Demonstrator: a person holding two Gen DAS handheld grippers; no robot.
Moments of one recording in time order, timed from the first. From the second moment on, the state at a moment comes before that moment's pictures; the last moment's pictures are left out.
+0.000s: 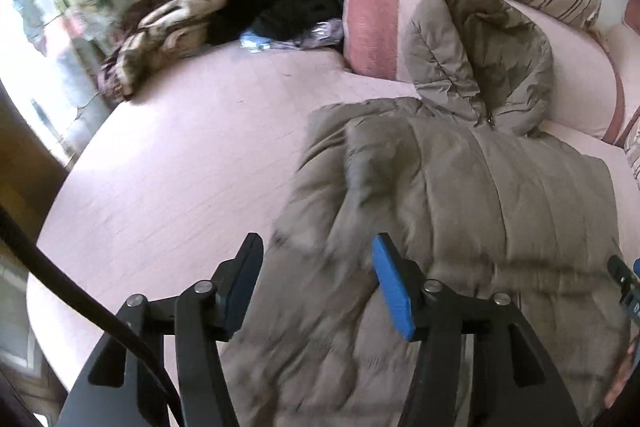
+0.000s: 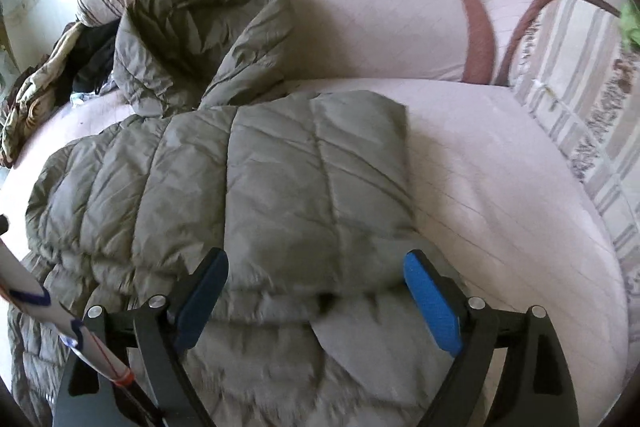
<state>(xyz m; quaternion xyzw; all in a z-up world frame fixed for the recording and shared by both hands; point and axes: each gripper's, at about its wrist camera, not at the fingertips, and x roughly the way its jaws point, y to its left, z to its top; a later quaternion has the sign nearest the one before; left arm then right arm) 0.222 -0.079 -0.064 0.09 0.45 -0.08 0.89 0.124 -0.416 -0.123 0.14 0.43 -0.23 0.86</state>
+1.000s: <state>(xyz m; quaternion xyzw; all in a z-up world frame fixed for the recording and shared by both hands) 0.041 0.010 -0.016 0.07 0.40 -0.05 0.91 0.023 -0.251 -0.063 0.11 0.44 -0.18 0.88</state>
